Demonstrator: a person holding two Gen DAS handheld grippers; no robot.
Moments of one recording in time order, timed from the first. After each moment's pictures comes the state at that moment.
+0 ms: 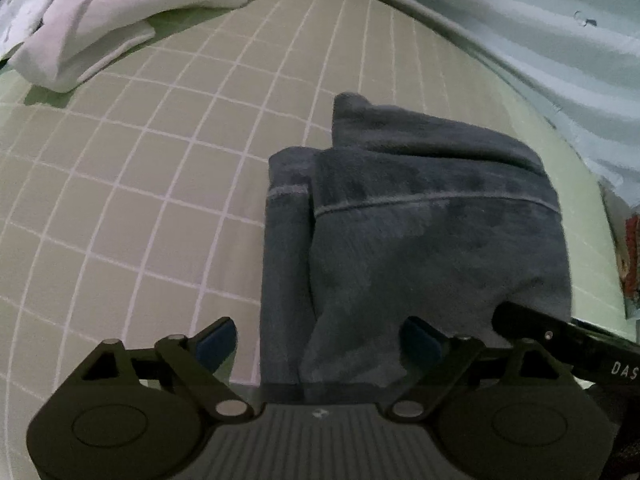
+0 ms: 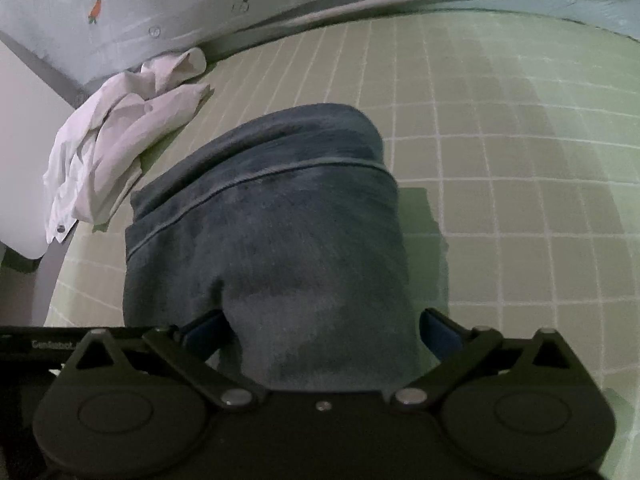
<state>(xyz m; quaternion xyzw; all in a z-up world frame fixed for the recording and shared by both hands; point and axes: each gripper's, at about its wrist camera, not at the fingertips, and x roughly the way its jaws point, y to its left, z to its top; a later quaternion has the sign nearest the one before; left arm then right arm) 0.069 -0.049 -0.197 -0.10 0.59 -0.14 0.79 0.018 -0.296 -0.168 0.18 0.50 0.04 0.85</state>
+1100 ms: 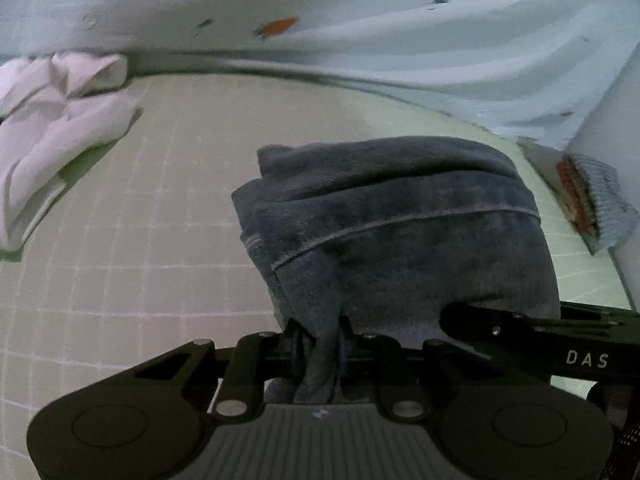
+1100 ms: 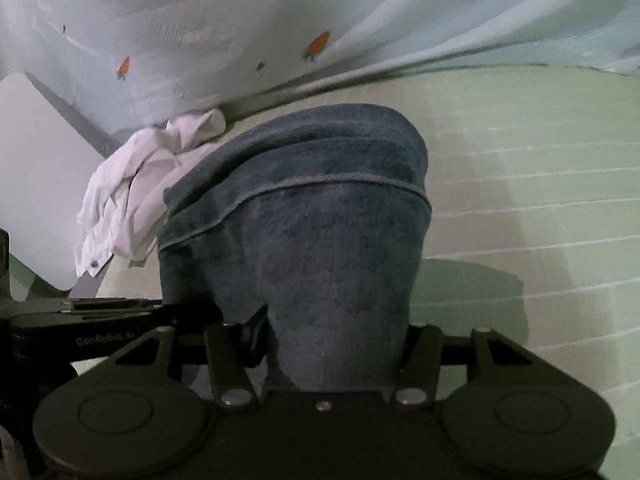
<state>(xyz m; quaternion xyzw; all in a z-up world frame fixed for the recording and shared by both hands) 0.020 -0.124 -0.114 0.01 0.48 -0.26 0.84 -0.056 -0.312 -0.100 0.20 0.42 0.02 0.89</state>
